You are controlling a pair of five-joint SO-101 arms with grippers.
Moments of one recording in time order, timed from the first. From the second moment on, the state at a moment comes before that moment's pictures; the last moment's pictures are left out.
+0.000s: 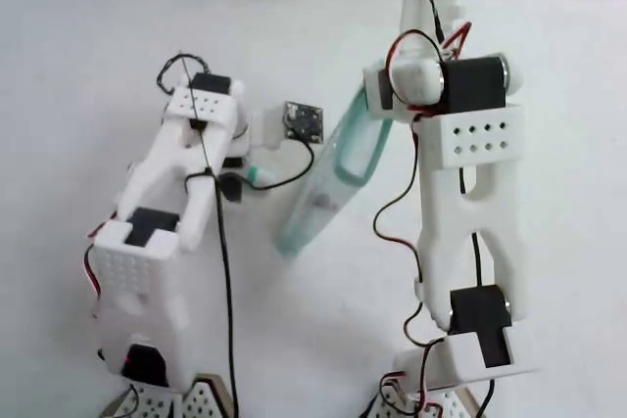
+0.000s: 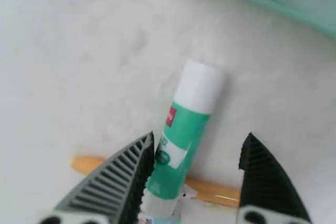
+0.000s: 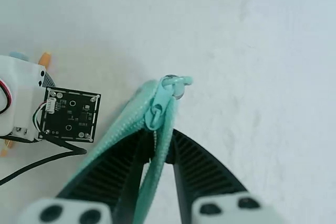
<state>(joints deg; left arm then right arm) 4.8 31.9 -11.3 74.9 -78.4 -12.2 1.3 -31.6 97.8 2.3</state>
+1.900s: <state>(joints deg) 14.5 -19.5 -29.7 101.0 -39.3 -12.2 1.4 -31.5 96.8 2.3</state>
